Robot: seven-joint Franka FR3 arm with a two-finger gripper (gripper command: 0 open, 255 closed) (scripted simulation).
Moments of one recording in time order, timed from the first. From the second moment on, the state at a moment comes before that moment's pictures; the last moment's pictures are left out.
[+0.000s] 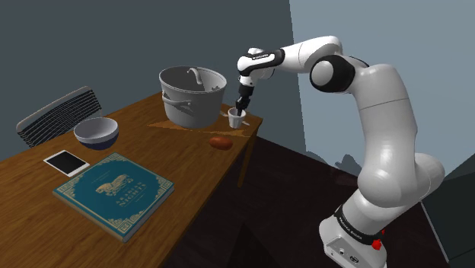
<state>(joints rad) -0.28 0.82 0.11 -1.26 0.09 1.92 -0.53</state>
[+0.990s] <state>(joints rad) -0.28 0.76 0.12 -1.16 0.09 1.77 -0.51</state>
